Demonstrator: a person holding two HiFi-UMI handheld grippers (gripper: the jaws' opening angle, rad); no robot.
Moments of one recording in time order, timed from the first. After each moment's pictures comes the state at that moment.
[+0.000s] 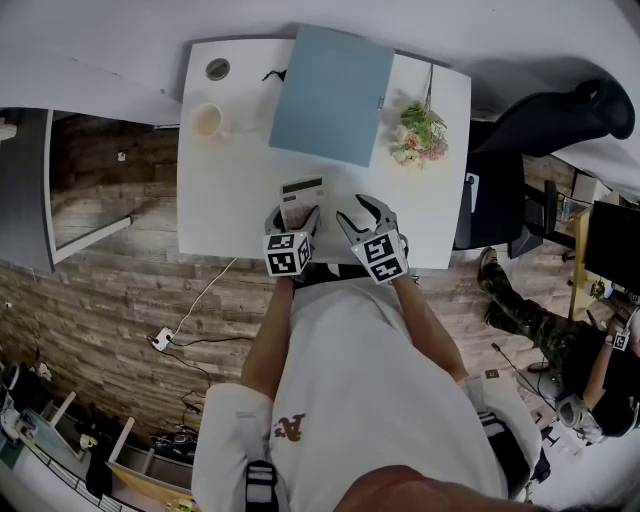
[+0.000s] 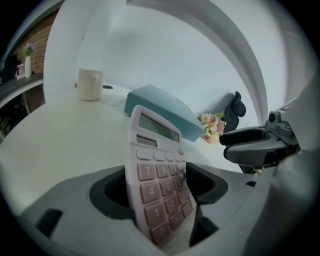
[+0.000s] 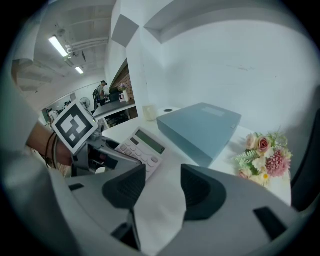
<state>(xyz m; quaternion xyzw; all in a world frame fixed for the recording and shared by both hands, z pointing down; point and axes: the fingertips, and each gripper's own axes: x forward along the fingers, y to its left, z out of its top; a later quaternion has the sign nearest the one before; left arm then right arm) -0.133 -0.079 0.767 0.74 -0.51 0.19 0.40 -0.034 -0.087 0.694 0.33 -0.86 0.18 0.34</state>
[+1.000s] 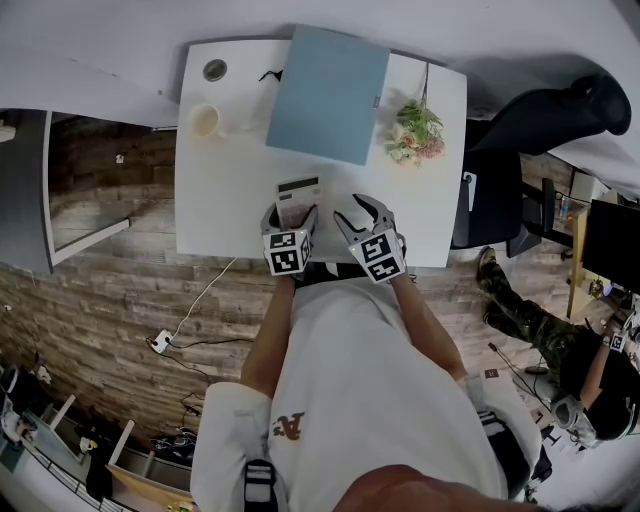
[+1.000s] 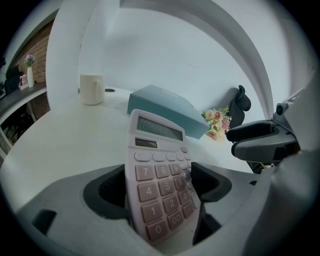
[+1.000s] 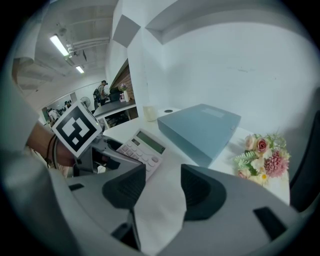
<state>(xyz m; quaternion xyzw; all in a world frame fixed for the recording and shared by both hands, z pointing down) -0.139 -0.082 0.769 0.73 -0.53 0.22 0.38 -0.034 -0.087 0.691 0.33 -0.86 0.17 0.34</state>
